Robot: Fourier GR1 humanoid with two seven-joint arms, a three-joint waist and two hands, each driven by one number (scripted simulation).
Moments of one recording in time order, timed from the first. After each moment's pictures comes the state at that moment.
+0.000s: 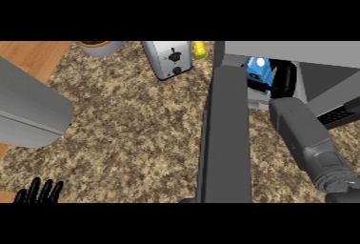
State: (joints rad) left arm 0.64 0.14 -0.05 -1.91 0.32 -0.34 -0.52; right arm -0.97 -0.22 -0.20 -0.17 0.04 -0.73 -0.84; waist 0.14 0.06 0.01
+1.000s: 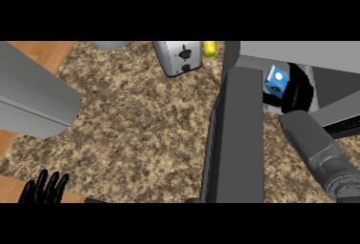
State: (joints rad) left arm 0.58 0.15 -0.05 -1.88 0.30 -0.35 -0.52; right arm -0.93 -0.27 -0.07 -0.02 0.22 -1.05 -0.55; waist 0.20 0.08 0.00
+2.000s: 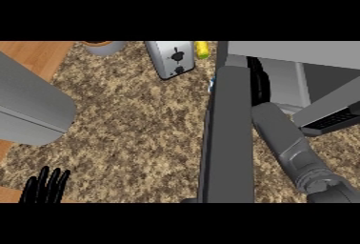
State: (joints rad) left arm 0.55 0.14 -0.04 -1.85 0.29 -0.34 -0.54; right arm -1.00 -0.12 -0.09 -0.09 0.20 -0.72 -0.66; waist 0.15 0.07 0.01
